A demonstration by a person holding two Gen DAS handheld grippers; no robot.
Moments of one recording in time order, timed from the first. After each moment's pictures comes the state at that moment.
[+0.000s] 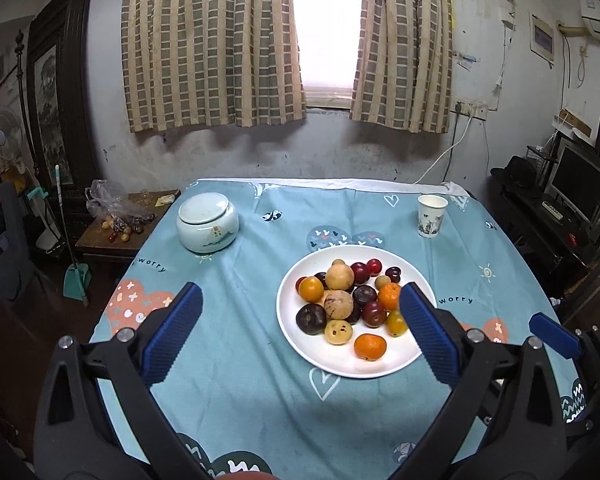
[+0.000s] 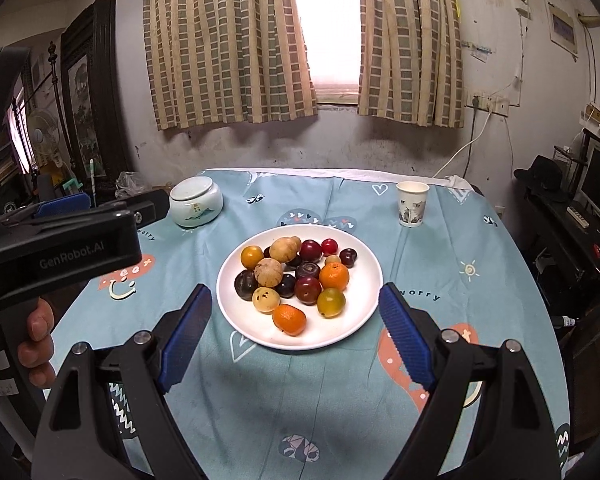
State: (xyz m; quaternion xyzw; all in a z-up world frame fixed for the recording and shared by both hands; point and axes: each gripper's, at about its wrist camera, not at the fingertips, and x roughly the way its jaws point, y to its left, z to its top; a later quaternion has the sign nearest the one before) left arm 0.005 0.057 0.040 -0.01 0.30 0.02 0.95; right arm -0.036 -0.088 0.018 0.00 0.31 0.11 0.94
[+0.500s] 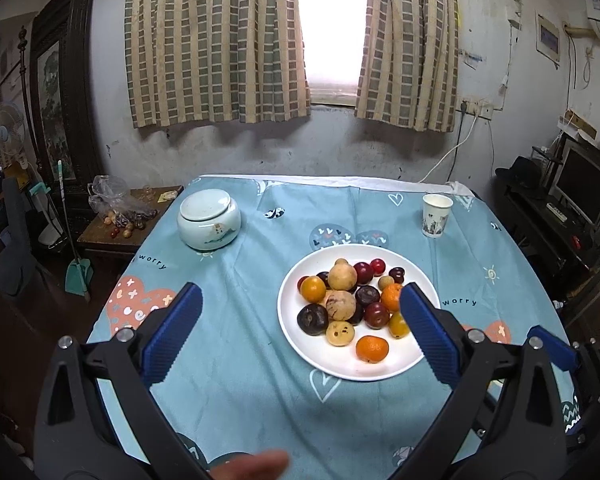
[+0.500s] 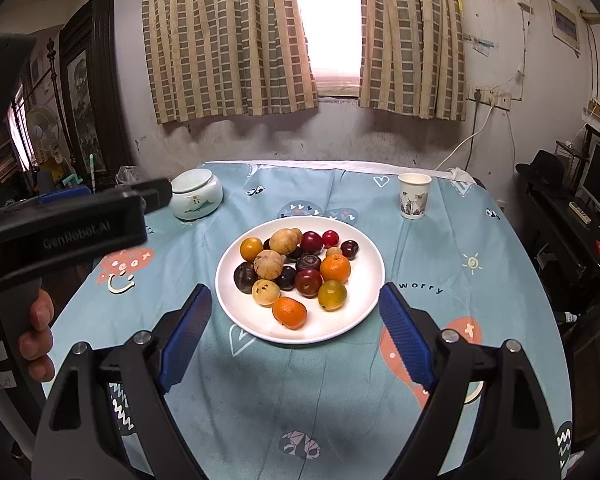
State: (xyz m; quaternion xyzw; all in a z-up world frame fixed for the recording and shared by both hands) left arm 0.013 0.058 0.039 -0.01 0.31 0.02 0.95; right arm -0.033 -0.088 0.008 0.00 0.33 0.11 0.94
